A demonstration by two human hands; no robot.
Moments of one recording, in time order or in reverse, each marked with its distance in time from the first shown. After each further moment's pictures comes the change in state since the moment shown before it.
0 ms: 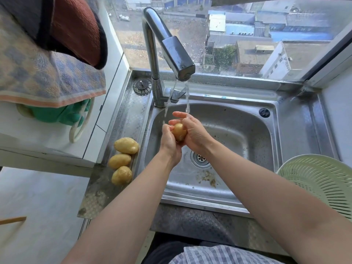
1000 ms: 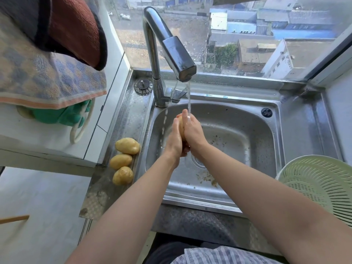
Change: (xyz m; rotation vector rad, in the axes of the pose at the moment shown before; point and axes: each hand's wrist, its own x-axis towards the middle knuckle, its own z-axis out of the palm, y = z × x) left_hand -0.015 0.001 0.007 0.448 0.090 -0.046; right_hand 0.016 0.015 -0.002 -0.396 0.212 -0.094
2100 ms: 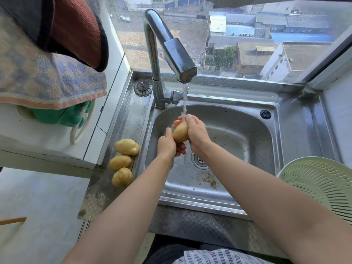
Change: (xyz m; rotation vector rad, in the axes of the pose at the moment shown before) left_hand 0.004 -0.004 -0.016 0.061 0.092 0.034; right_hand 0.016 0.002 -0.009 0.163 0.019 0.047
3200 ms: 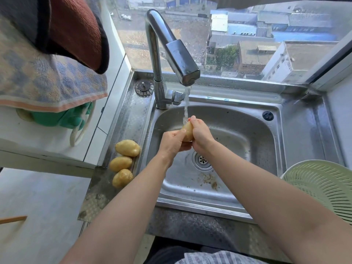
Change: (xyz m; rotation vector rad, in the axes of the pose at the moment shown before) left_hand 0.006 0.006 0.000 -0.020 -0.147 0.114; right_hand 0.022 0.007 -0.005 -0.047 0.054 0.126
